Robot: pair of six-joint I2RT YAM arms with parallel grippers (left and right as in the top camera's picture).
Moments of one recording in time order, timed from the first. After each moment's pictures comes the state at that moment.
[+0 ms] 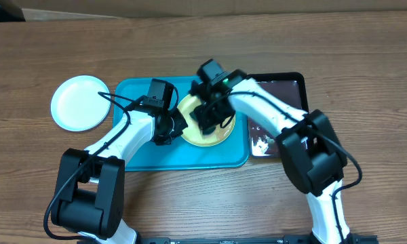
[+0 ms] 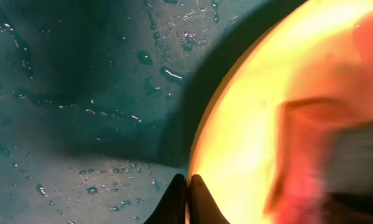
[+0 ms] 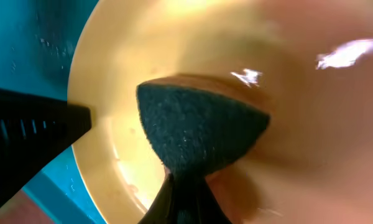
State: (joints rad) left arm -0.26 1.77 1.02 -0.55 0.17 -0.78; right arm 0.57 2.20 1.71 -0.89 -0.37 0.06
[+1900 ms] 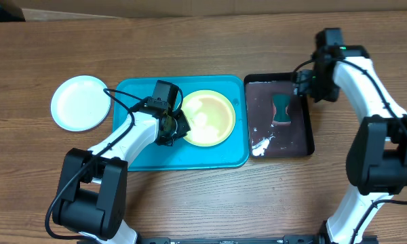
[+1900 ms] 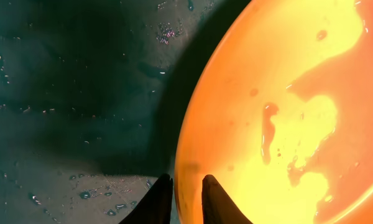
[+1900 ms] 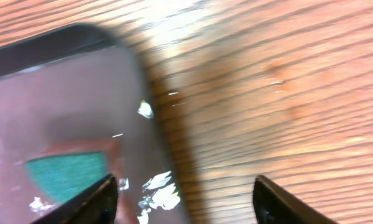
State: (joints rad) left arm -0.29 1.77 1.01 -0.54 0.14 -0.70; right arm -0.03 2.02 1.60 -0.98 0.02 0.23
